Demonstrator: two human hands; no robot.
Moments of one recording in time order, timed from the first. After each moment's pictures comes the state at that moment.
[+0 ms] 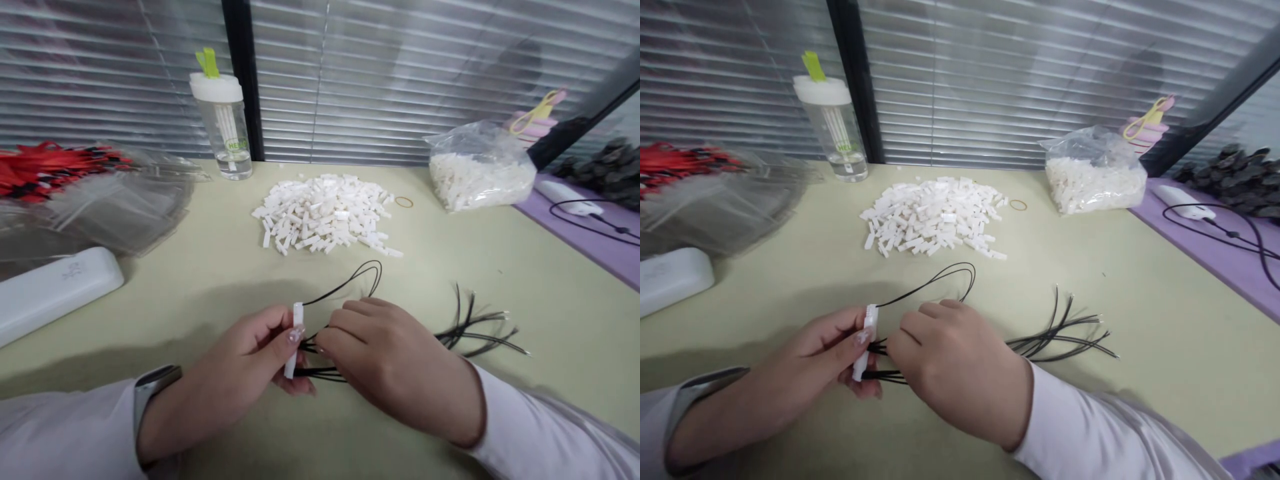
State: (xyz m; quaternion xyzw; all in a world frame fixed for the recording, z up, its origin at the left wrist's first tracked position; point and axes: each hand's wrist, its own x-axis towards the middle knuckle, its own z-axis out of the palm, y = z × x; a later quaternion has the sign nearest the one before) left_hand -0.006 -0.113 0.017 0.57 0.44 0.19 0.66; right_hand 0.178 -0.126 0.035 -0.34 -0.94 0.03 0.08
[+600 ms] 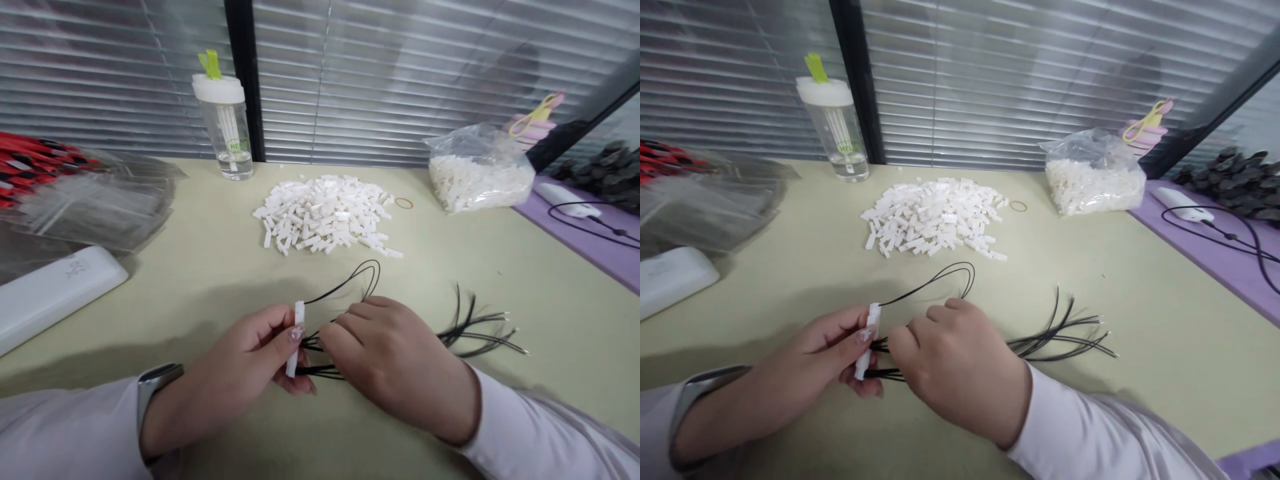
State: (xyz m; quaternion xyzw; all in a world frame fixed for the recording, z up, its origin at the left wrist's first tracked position) left_hand -0.006 -0.112 0.018 0.57 0.44 0.18 0.67; right_hand 0.175 -0.130 0.037 -0.36 -0.93 -0.05 0.09
